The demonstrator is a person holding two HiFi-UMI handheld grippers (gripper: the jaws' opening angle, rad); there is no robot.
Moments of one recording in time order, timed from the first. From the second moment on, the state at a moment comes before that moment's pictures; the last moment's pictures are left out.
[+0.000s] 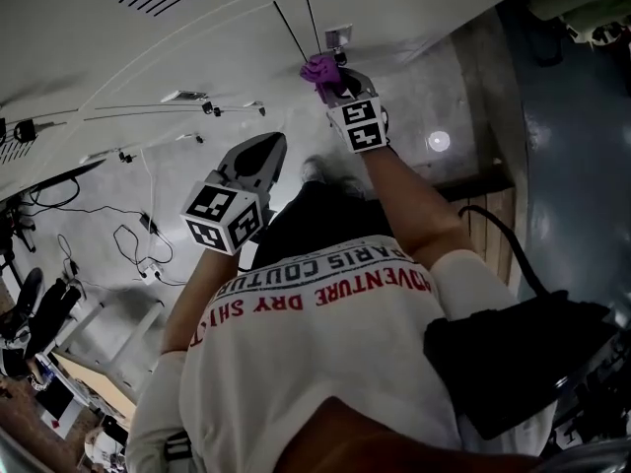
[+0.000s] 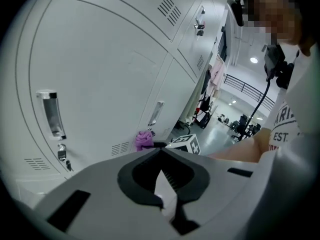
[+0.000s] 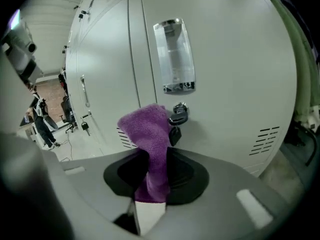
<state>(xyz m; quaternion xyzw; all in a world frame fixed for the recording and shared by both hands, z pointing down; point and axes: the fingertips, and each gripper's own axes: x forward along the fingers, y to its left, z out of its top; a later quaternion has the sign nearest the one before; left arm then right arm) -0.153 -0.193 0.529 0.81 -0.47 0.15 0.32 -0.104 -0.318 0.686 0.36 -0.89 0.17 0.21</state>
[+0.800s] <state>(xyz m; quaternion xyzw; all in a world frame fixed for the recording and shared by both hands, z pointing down) -0.152 -0.210 0.549 0.81 -0.45 0.16 0.33 -0.067 -0.360 0.696 0.41 -0.87 0.15 0.21</state>
